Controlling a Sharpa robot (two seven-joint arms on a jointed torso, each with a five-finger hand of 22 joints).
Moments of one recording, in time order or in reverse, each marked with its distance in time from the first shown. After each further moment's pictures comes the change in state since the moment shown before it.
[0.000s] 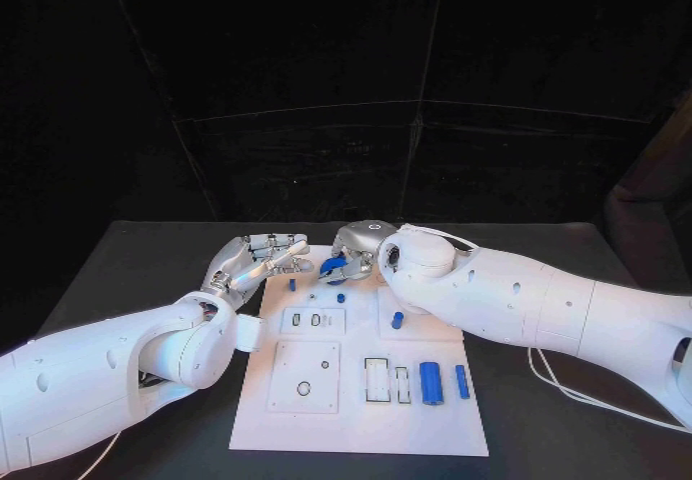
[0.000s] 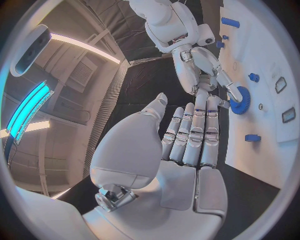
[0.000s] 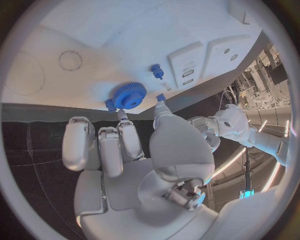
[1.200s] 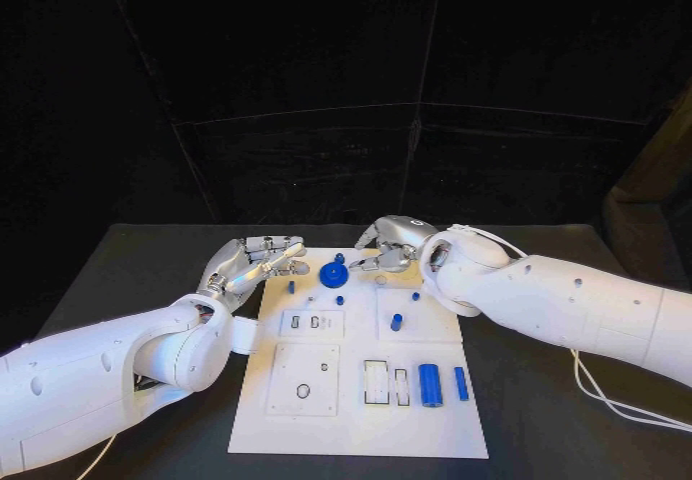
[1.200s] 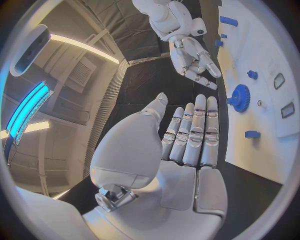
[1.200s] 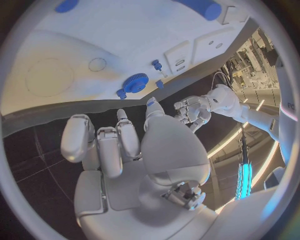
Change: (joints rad) left arm 0.000 -0.014 0.000 0.000 0.000 0.001 -0.006; left_hand 0.000 0.000 0.000 -0.006 0.000 0.000 0.000 -0.004 0.000 0.000 0.000 -0.005 -0.001 0.000 0.000 -0.004 0.002 0.000 0.000 0.000 0.000 -0.002; right arm 0.000 -0.208 0.000 0.112 0.245 -0.143 0.171; right_hand 0.195 0.050 -0.075 -0.075 0.137 0.018 -0.005 -0.005 0.002 -0.036 0.003 -0.040 0.000 0.000 0.000 -0.030 0.000 0.000 -0.058 0.004 -0.048 -0.105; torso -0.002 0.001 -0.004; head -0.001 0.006
